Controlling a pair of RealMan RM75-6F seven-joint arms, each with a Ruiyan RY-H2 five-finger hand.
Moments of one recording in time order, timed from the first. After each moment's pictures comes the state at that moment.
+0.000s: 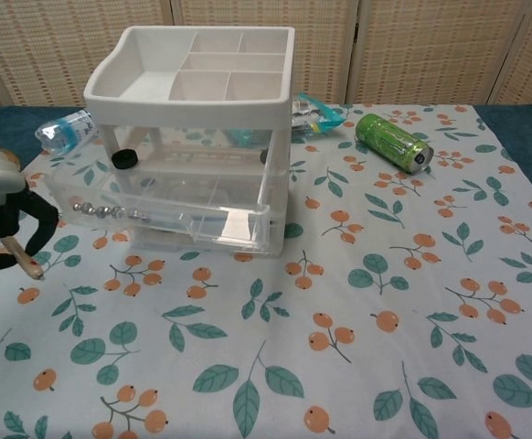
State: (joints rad) left arm -0.65 -1.06 0.08 -1.74 1.65 0.93 0.23; right arm 0.09 -1.03 0.14 -1.64 -1.45 1.52 0.02
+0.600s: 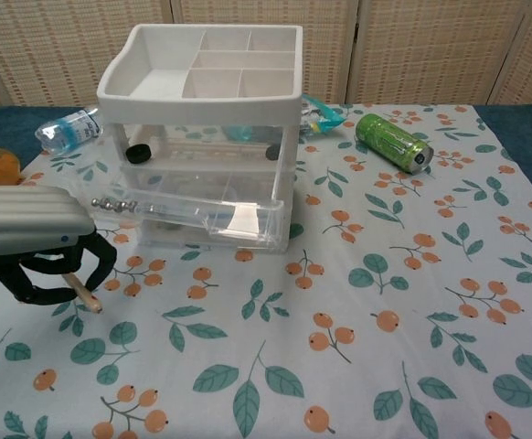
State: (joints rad) left arm -0.73 -1.24 0.07 -1.58 1.65 0.81 0.14; right arm 0.07 -1.02 0.13 -1.64 -1.44 1.53 0.02
